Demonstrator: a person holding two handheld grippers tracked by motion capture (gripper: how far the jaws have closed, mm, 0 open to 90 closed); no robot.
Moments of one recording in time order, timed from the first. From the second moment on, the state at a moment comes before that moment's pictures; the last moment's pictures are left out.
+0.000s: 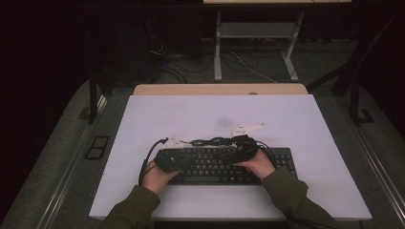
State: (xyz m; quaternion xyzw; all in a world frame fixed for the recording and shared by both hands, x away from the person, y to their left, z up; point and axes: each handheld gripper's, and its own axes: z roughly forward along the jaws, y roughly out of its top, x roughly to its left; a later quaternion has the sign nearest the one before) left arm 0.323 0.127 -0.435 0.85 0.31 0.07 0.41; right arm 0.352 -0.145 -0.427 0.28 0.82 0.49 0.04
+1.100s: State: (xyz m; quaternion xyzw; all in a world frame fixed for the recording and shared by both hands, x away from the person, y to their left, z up) left arm 0.310 0.148 -0.423 0.83 0.32 0.09 0.45; right arm 0.352 -0.152 -0.423 0.29 0.82 0.49 0.02
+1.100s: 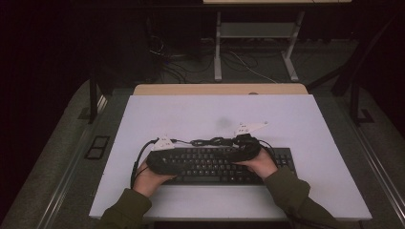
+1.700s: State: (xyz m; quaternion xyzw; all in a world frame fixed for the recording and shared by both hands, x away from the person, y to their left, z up) left arm 0.305 0.155 -0.426 0.82 0.32 0.10 0.46; right arm 0.346 -0.157 -0.421 0.27 0.84 0.48 0.02
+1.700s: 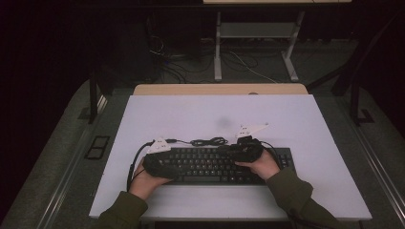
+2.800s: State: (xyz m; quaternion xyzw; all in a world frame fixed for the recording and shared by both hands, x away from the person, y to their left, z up) left arm 0.306 0.157 -0.426 0.82 0.32 0.09 0.46; right arm 0.344 -0.148 -0.434 0.25 0.88 0.41 0.01
